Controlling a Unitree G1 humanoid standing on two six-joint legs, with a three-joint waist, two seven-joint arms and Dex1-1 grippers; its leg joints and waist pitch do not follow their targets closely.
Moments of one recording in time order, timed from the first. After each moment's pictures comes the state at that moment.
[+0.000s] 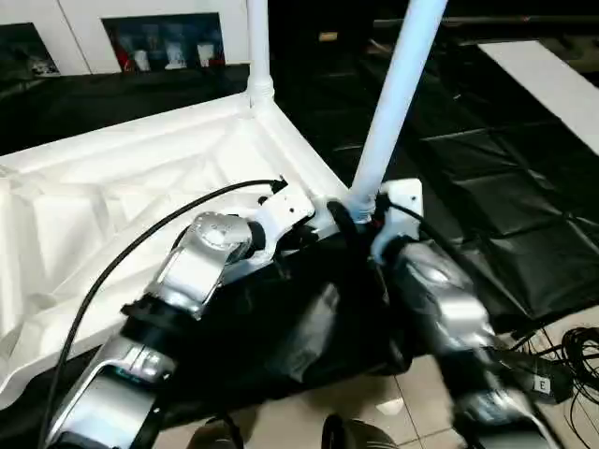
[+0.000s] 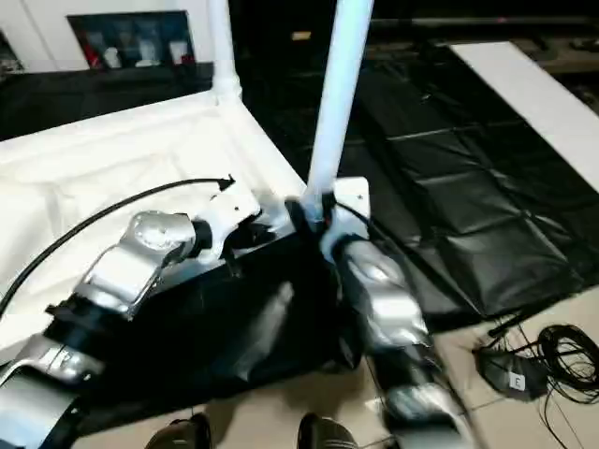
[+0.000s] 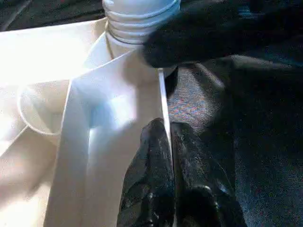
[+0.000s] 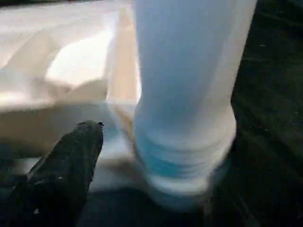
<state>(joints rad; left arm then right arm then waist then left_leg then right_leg) -0.64 0.31 -0.30 0.32 0.08 0.38 -0.85 -0.42 -0.13 0.06 0.26 0.18 0.27 0.37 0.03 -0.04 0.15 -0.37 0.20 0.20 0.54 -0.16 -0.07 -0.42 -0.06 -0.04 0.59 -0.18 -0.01</state>
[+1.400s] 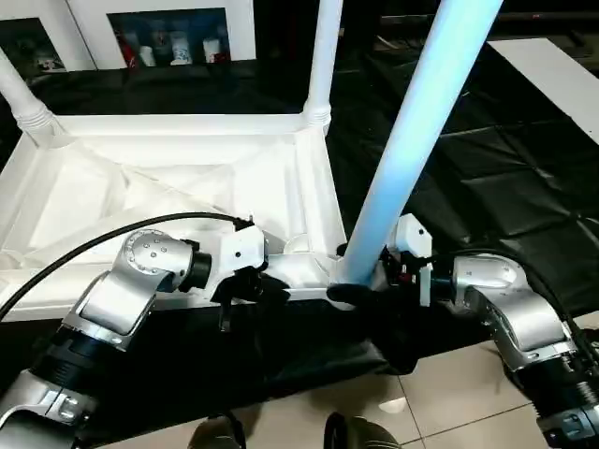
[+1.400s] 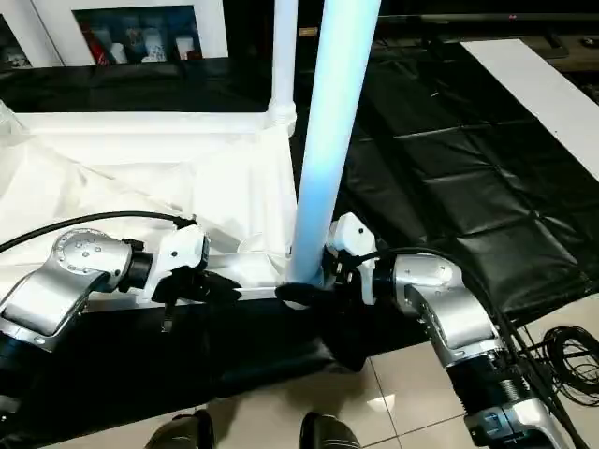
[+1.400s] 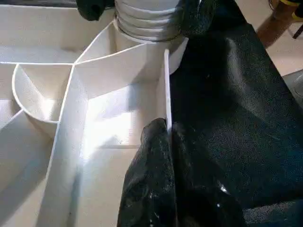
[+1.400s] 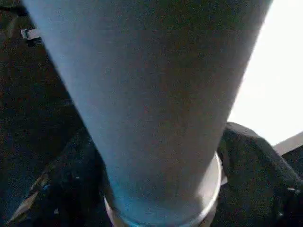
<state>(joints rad) -0.48 0.56 -0.32 0.13 -0.07 0.28 -1.27 -0.41 -0.45 0.22 0.22 0.26 0.19 1.10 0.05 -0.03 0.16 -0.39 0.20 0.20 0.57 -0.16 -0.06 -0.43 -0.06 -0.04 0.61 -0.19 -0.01</state>
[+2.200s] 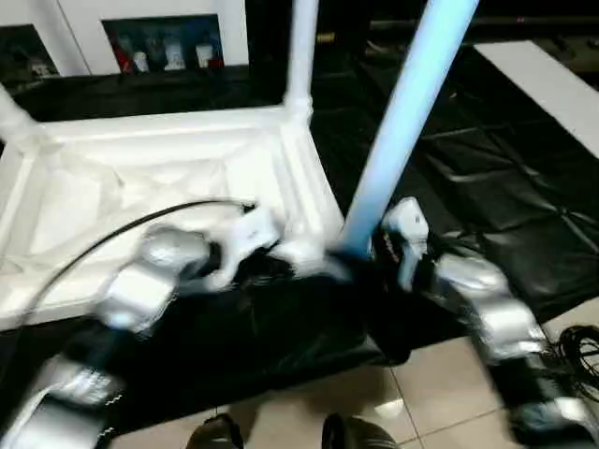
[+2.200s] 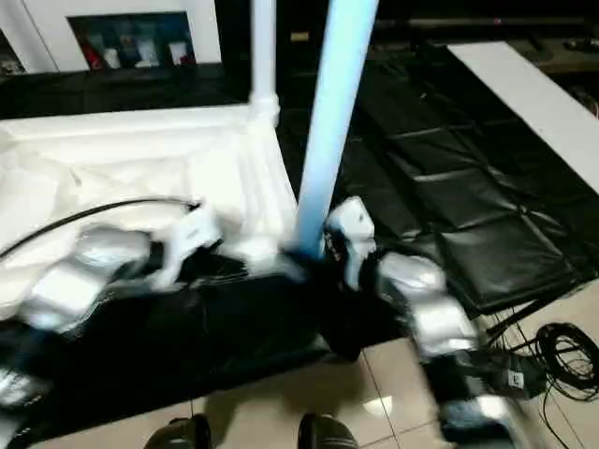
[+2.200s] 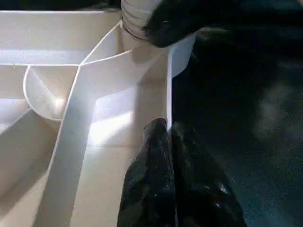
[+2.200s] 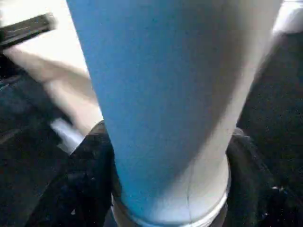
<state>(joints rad) -0.58 0.41 -0.30 0.27 0.01 0.35 -1.02 -0.44 -0.23 0.11 0.36 0.20 0.17 0.68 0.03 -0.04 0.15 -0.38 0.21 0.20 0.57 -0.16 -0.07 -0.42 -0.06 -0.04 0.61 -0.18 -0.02</state>
